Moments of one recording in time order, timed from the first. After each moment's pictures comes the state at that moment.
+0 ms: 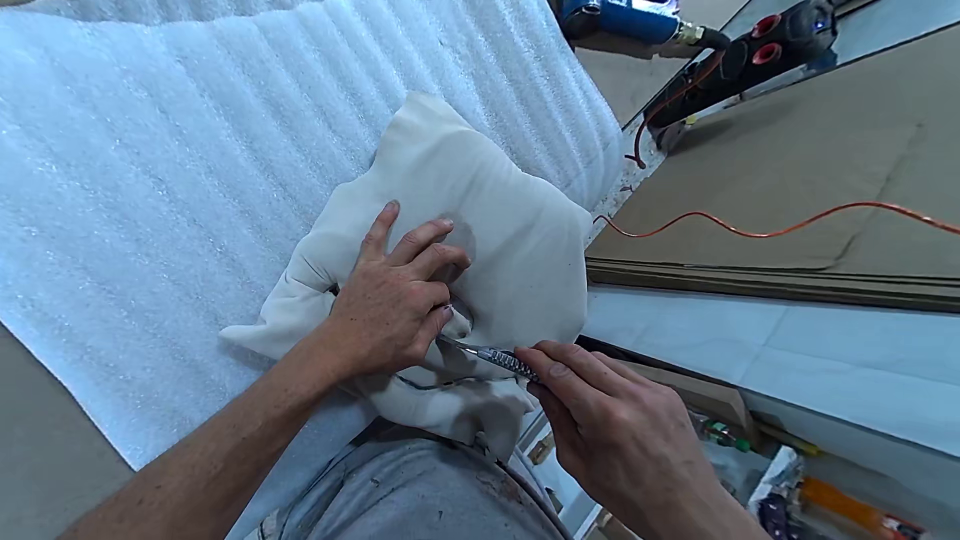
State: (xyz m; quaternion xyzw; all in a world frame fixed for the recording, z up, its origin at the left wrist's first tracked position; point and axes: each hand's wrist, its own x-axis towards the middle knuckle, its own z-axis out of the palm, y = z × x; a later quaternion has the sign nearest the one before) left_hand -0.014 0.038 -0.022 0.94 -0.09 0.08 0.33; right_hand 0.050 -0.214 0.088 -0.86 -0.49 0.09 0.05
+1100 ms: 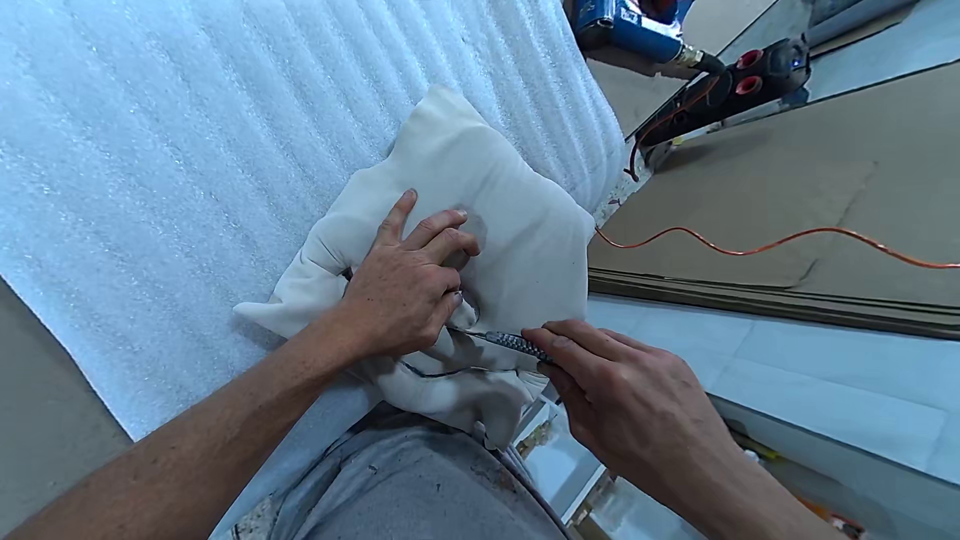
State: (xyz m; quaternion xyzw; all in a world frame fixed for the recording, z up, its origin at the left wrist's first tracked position) left_hand -0.012 0.039 -0.025 0.93 -0.08 0.09 0.35; right_hand 0.069 -0.197 0.101 -0.84 -0.53 0.12 -0.02
